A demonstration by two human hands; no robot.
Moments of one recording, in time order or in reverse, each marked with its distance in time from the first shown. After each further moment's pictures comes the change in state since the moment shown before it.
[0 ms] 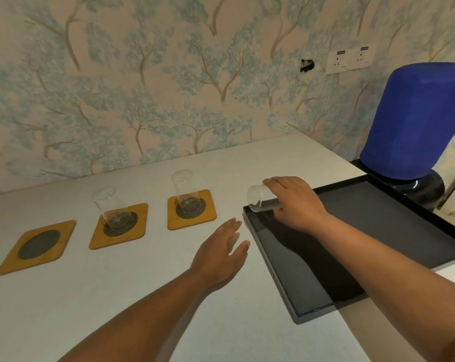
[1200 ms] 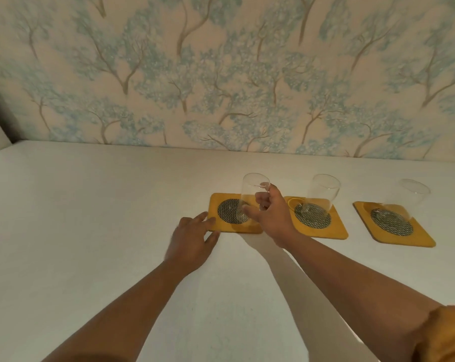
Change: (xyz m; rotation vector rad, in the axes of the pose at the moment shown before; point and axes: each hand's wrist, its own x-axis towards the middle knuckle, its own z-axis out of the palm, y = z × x) left_hand -0.178 -0.411 -0.334 0.330 0.324 -0.265; right_hand 0.195 -0.529 0.179 1.240 -0.153 0.326
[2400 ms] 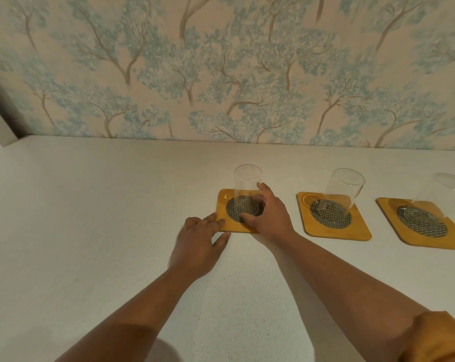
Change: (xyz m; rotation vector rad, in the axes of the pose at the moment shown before) left_hand 0.002 0.000 0.008 0.080 -0.033 -0.091; right_hand 0.025 0.030 0.031 -0.456 -0.014 -0.139
